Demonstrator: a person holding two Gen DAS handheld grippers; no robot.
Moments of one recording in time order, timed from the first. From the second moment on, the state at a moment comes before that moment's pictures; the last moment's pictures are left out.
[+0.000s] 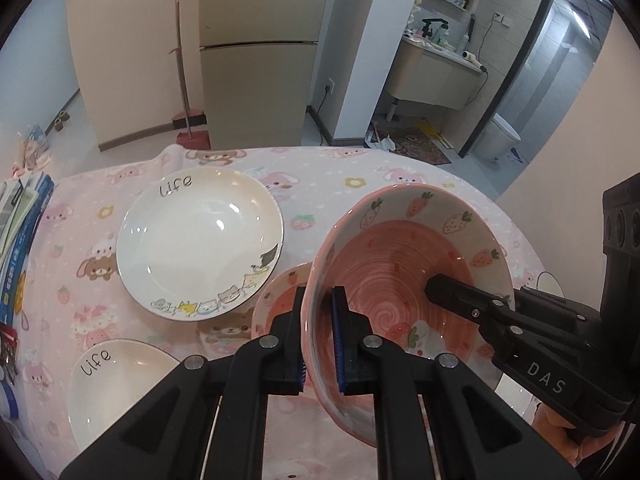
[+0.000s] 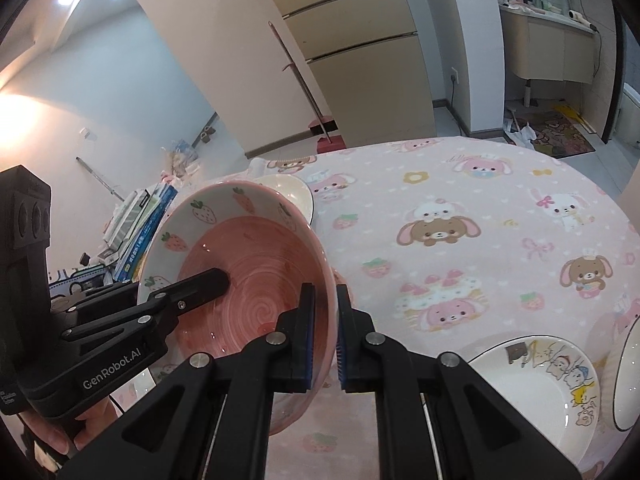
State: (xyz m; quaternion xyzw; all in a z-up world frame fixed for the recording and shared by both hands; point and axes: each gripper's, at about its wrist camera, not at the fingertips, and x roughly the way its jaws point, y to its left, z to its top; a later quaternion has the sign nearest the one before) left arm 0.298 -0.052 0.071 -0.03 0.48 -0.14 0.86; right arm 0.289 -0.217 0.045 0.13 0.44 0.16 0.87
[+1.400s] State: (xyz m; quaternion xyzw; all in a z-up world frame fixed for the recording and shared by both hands) left arm 0.318 -0.029 0.001 -0.06 0.56 -0.12 0.82; right arm 0.315 -0.193 -0.004 0.11 0.51 0.13 0.85
